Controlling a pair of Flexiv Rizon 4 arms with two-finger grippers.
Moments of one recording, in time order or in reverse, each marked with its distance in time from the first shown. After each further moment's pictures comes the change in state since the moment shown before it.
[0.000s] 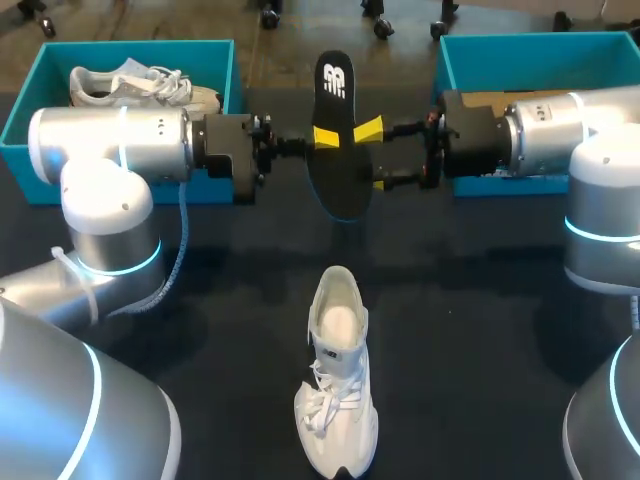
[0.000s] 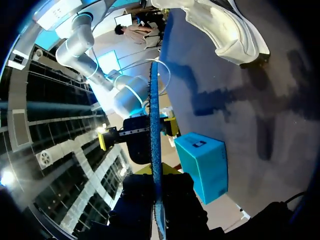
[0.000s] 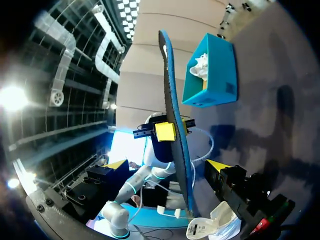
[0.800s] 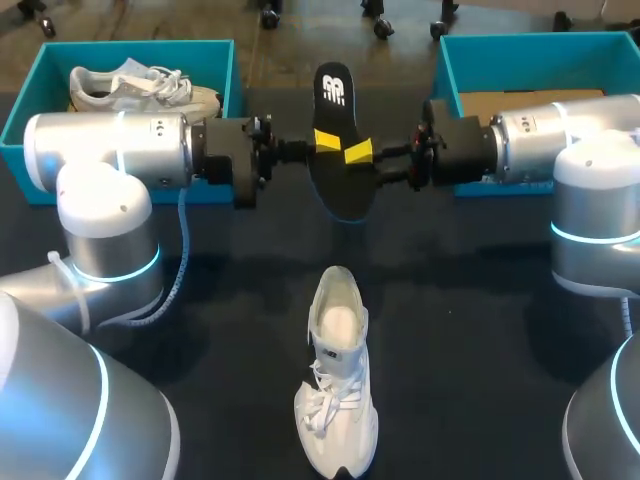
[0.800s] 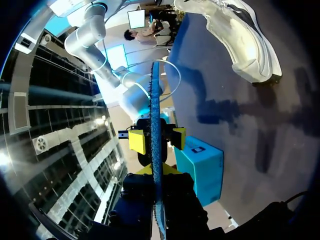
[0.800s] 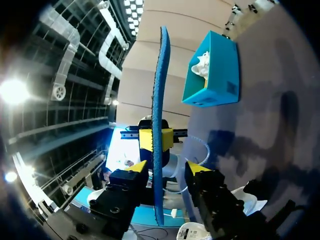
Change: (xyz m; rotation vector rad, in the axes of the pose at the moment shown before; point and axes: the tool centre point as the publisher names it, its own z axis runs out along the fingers) left arm -0.007 -0.011 -0.001 -0.019 0.008 -0.119; right arm -0.018 -0.001 0.013 0.013 0.008 -0.032
